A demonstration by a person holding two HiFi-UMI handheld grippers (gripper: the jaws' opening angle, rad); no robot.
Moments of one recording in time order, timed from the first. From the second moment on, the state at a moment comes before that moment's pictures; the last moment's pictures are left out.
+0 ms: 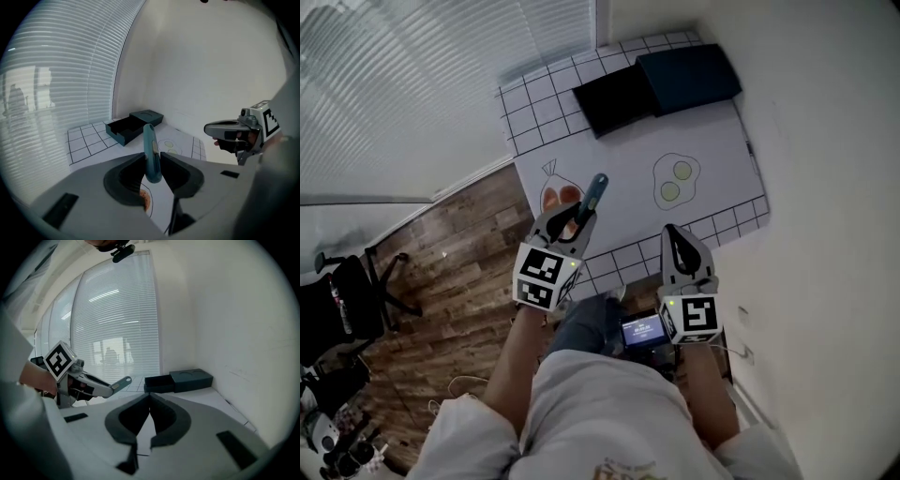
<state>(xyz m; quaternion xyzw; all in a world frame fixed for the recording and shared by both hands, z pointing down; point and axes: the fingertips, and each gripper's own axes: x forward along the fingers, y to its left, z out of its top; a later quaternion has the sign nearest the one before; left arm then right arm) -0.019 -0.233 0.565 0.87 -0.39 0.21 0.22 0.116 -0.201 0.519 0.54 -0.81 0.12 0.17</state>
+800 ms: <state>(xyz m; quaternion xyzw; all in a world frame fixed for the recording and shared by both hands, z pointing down) -0.011 -0.224 0.439 0.89 -0.40 0.14 0.15 0.139 -0.213 0.426 0.57 -0.81 0.09 0.06</state>
